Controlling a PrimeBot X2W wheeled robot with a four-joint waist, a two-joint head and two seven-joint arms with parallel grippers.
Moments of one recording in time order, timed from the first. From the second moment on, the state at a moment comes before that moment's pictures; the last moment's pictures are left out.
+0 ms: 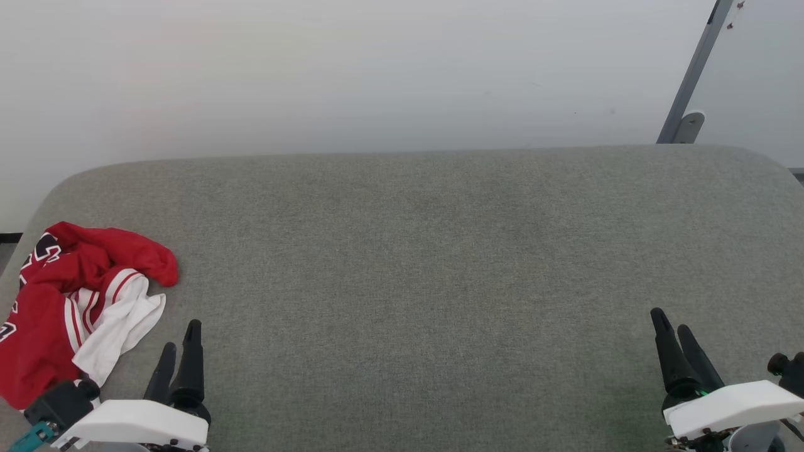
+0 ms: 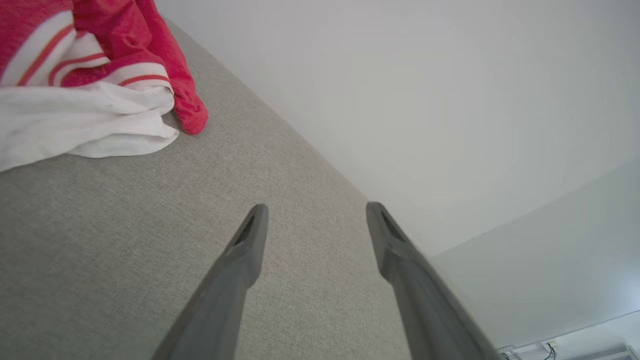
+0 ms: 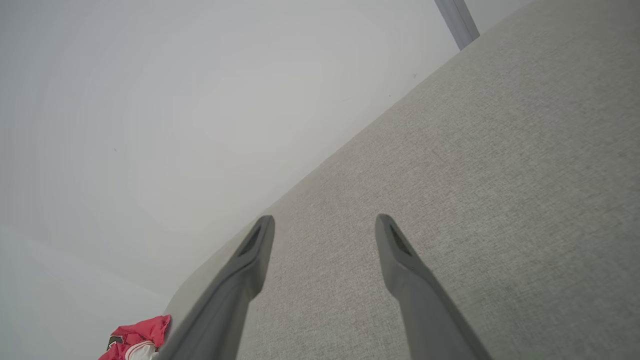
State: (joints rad) left arm 0.01 0.20 -0.03 0.21 -1.02 -0.03 -0.07; right arm 0.01 -0.12 -0.07 0.21 0.91 0.13 0.01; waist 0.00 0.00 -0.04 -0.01
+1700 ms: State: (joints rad) left arm 0.03 0.21 0.01 0.23 -0.50 -0.10 -0.21; right arm 0.07 -0.15 -0.06 0.12 0.39 0.13 -0.06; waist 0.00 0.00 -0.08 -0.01
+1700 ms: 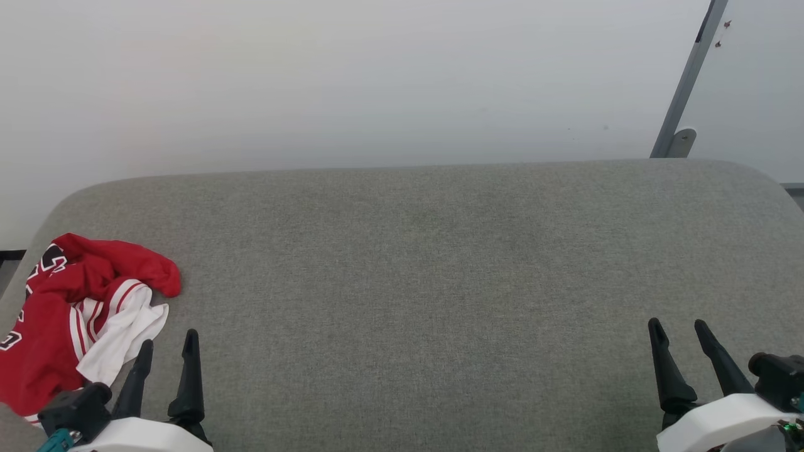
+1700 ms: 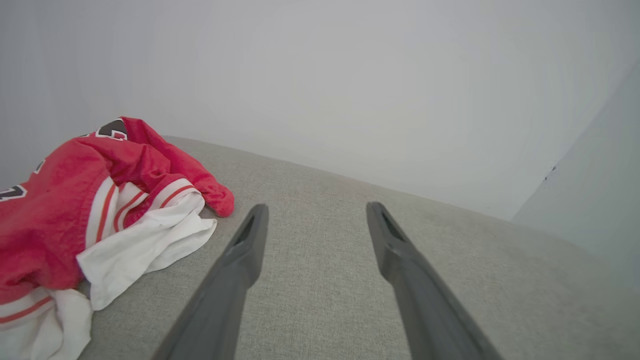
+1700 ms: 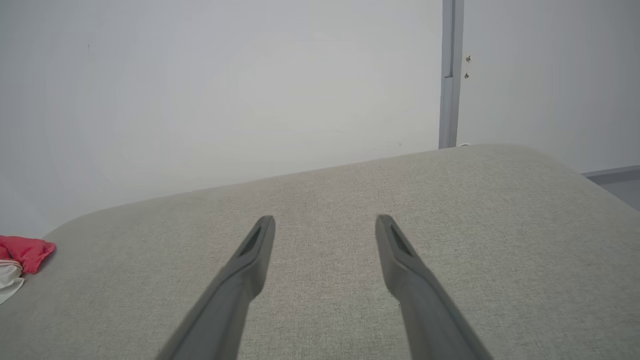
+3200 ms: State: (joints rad) left arm 0.04 0.23 0.01 0.29 -0.36 -0.12 -0.26; right arm 0.09 -0.16 -0.07 0.08 0.17 0.13 -0.10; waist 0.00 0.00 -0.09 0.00
